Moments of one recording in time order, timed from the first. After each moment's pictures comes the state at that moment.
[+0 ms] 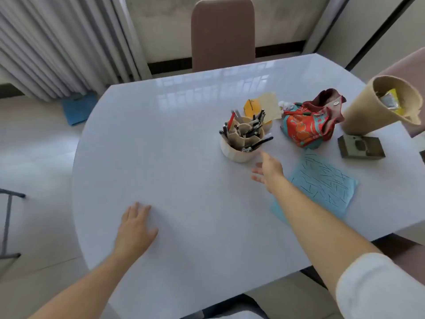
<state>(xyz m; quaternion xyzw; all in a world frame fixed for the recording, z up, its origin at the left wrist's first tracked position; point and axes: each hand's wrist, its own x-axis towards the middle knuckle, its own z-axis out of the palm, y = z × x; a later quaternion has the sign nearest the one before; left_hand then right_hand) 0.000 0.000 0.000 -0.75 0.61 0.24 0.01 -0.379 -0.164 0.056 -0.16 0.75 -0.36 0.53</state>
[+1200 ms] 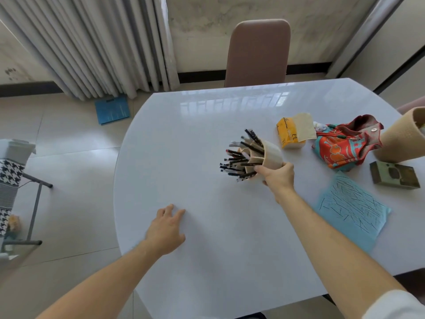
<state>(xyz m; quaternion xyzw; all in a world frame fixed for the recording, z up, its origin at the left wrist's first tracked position) 0.029 -0.015 0.009 -0.68 0.67 0.28 0.11 -0.295 -0.169 0.068 -0.33 0.78 -0.35 0.39</state>
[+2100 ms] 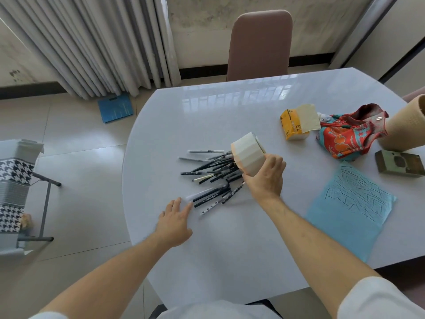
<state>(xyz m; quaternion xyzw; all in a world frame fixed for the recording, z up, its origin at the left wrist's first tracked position) 0.028 -0.009 0.009 -0.67 0.68 0.28 0.15 -0.244 -0.125 0.048 -0.62 0.74 -0.25 0.06</state>
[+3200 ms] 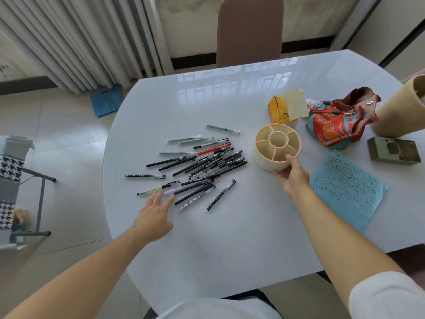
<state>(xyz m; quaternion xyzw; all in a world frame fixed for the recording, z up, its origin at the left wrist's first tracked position) 0.027 -0.009 0.000 -0.68 0.68 0.25 0.15 -0.386 -0.144 0.027 -0.05 0.64 -0.54 0.55</state>
